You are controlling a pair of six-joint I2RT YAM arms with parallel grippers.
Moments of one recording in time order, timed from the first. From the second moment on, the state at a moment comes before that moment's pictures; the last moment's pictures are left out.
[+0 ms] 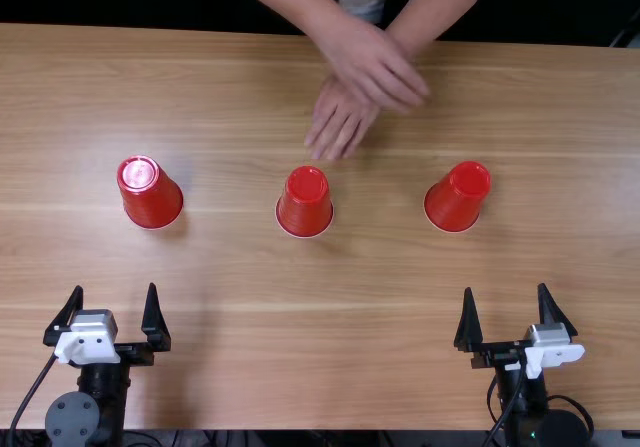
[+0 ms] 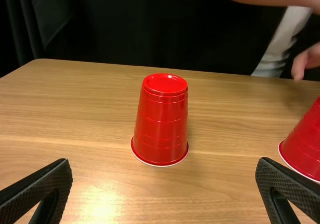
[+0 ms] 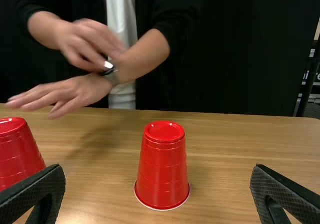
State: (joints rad) left arm 0.00 0.01 0.02 -0.07 -0.03 -0.11; right arm -0.07 0.01 0.01 0.09 -0.14 -0.05
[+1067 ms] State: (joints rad) left arm 0.00 0.01 0.02 -0.07 -0.03 -0.11; right arm -0.07 0.01 0.01 0.06 -0.14 -0.05
